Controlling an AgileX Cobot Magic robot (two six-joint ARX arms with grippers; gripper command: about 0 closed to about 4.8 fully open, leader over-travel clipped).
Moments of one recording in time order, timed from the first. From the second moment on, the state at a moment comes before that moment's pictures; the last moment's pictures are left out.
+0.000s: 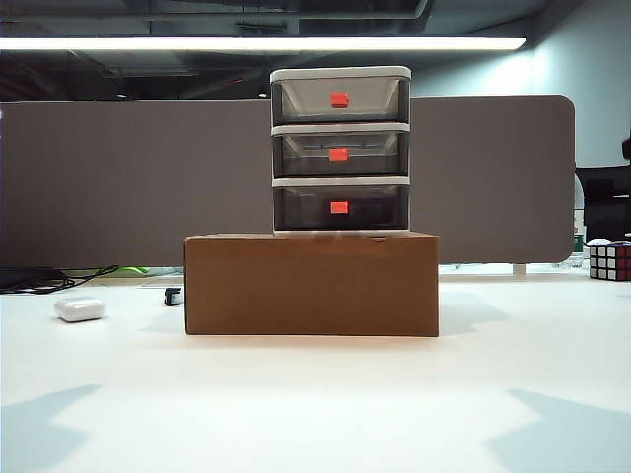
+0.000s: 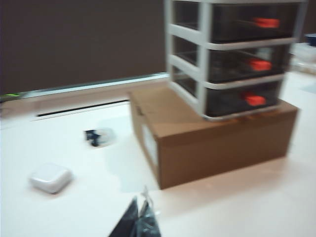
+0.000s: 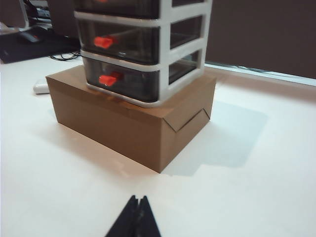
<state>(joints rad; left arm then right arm) -0.64 0.00 0.05 -0.06 -0.24 0.03 0.37 0.00 0.03 -0.10 -0.11 -0.05</state>
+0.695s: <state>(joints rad) -0.09 0.00 0.00 0.04 0.08 -0.01 0.07 0.00 0.01 0.02 -0.15 -0.07</state>
